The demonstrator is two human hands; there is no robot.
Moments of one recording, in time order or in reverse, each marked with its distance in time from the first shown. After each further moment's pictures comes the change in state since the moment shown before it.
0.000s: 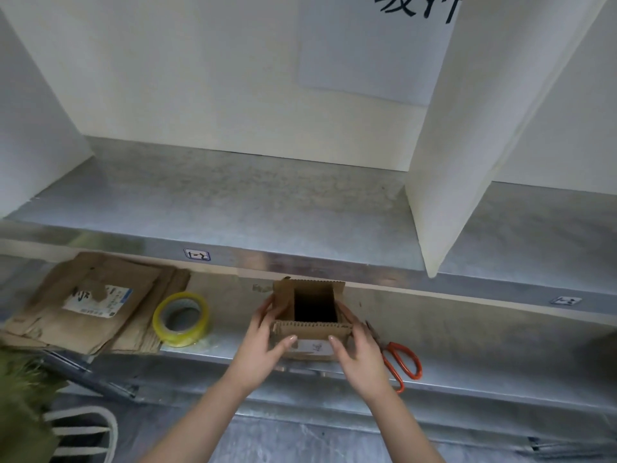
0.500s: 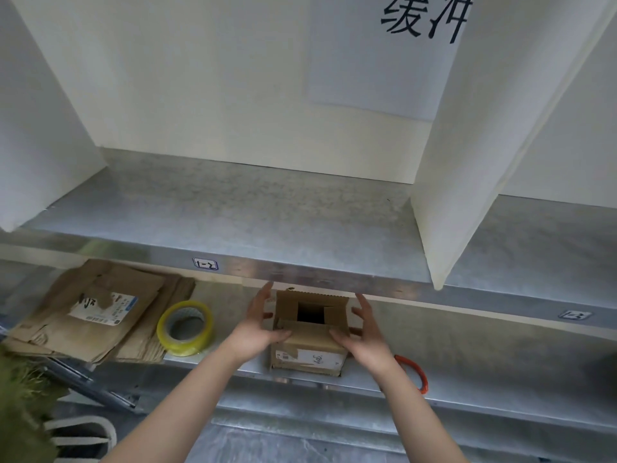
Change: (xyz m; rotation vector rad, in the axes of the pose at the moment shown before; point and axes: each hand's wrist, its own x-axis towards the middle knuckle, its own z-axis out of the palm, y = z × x) left_hand 0.037 0.015 -0.039 -0.153 -0.098 -0.237; right_hand 0.044 -0.018 -0.020 0.185 -0.132 0.240
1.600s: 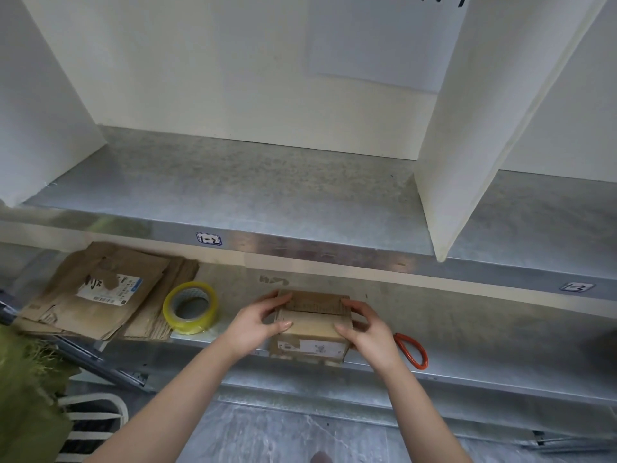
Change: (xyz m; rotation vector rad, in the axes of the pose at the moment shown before) left_hand -0.021 -0.018 0.000 0.035 -0.112 0.035; right_hand -0.029 0.013 0.006 0.021 0.024 -0.050
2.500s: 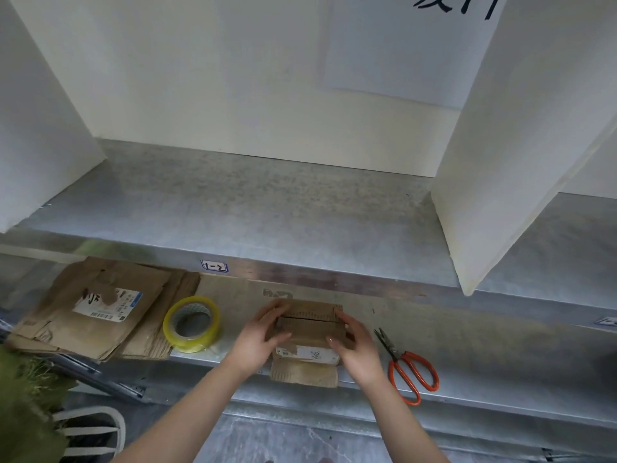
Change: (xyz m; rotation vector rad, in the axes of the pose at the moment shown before) left_hand 0.031 -0.034 0.001 0.214 0.130 0.129; right_hand 0.034 0.018 0.042 -0.032 0.035 0.015
